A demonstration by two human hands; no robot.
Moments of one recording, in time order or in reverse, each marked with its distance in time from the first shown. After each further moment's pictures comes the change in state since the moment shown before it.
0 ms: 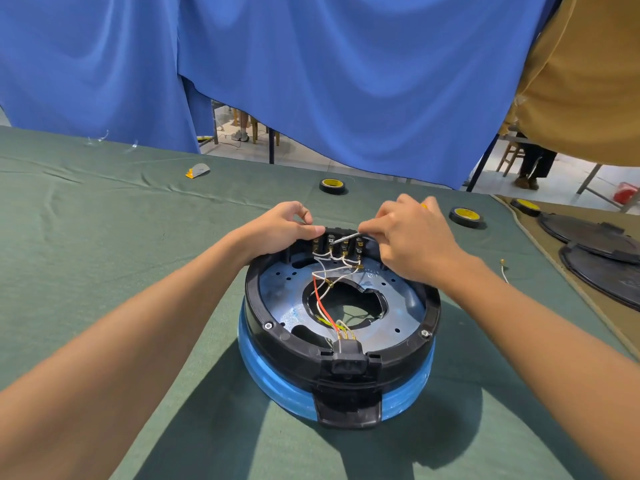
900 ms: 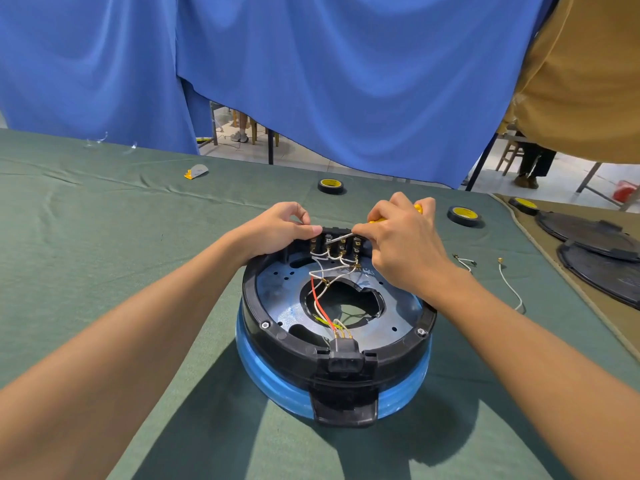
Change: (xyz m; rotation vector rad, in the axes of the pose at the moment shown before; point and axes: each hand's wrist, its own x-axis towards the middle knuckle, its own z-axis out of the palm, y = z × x) left_hand -0.002 0.001 0.001 0.034 0.018 0.029; right_hand -0.010 -0.013 0.006 0.045 0.154 0.000
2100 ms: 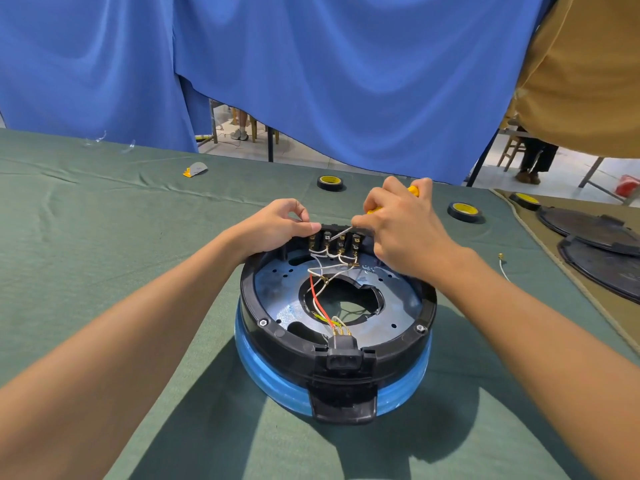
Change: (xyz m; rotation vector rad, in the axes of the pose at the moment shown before) left_hand -0.001 0.001 0.000 0.017 0.000 0.000; right_hand 0.010 0.008 -0.011 -0.143 -0.069 -0.138
